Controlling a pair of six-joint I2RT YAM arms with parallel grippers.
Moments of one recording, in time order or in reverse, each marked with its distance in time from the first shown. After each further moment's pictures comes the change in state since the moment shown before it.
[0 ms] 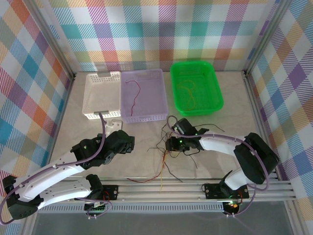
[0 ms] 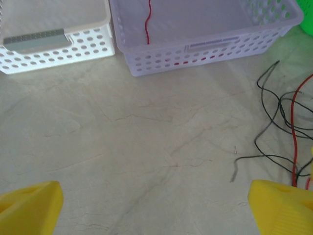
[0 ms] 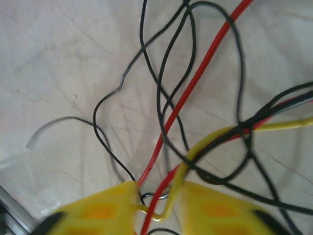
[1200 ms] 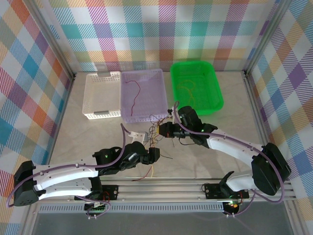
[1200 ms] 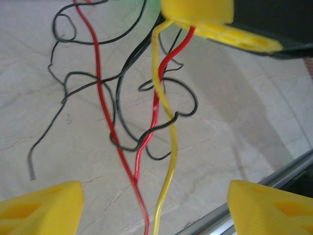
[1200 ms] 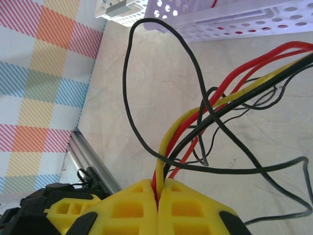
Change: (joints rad) left arm -0.180 0.087 -0.240 0.646 0.296 -0.145; right arm 0.001 -0.189 0.072 0.192 -0.144 0.087
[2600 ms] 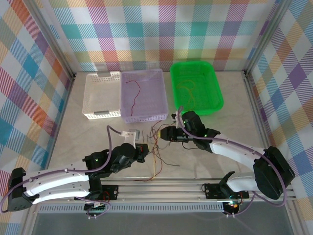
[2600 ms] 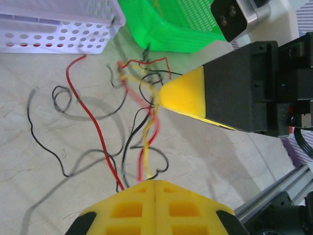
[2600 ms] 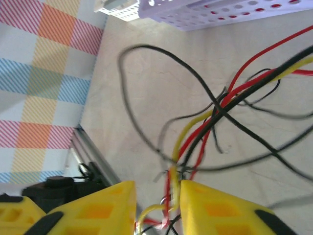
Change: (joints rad) left arm 0.000 -0.147 -0.071 0.054 -0.091 -0.007; right arm -0.014 -0.052 -0.123 0.057 -0.002 0.018
